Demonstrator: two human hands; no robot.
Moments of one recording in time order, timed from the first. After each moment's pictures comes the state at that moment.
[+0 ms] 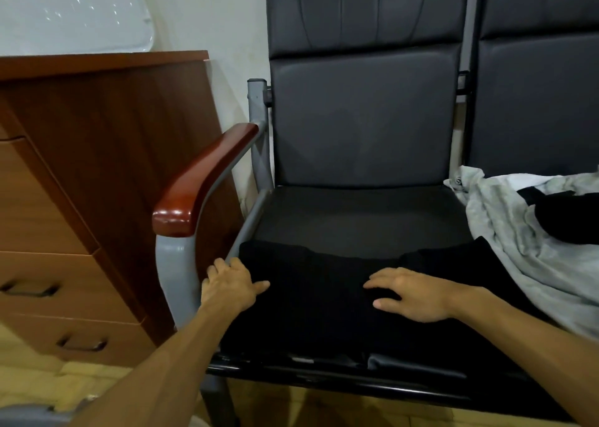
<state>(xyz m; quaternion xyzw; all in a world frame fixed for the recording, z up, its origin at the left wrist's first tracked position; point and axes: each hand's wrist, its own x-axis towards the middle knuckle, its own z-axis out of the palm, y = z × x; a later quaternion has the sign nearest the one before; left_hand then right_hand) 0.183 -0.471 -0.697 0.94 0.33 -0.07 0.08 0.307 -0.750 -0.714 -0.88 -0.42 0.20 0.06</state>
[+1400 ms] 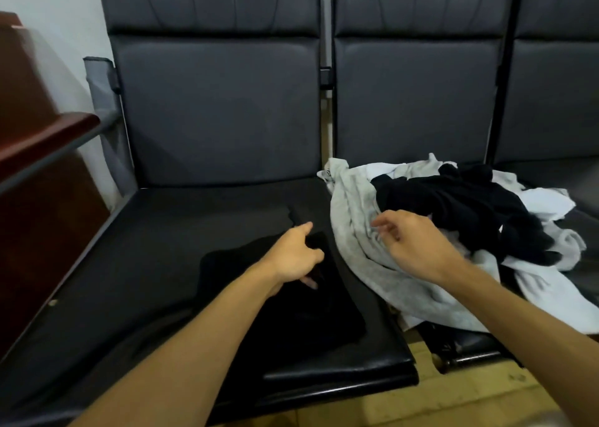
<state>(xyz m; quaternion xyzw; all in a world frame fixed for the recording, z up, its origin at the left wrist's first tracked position) 0.300 -0.726 -0.673 0.85 0.01 -0.10 0.52 0.329 -0.933 -0.667 -0.95 -0.17 -0.12 0.23</state>
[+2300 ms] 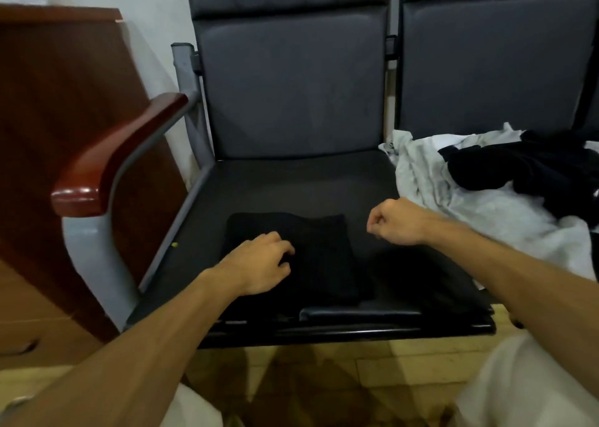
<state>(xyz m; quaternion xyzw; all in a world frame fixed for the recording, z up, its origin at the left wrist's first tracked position) 0.209 -0.579 -0.690 0.99 -0.07 -0.11 0.07 0.320 -0.821 -0.678 -0.96 -0.23 0.09 0.13</state>
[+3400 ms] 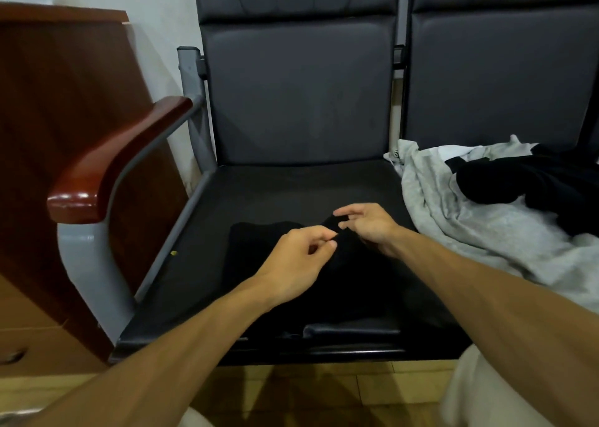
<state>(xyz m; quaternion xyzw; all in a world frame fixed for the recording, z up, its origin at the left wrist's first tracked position) 0.207 -0.623 -0.679 0.88 -0.05 0.05 0.47 0.354 -0.765 -0.716 -0.84 -0.08 0.15 0.52</state>
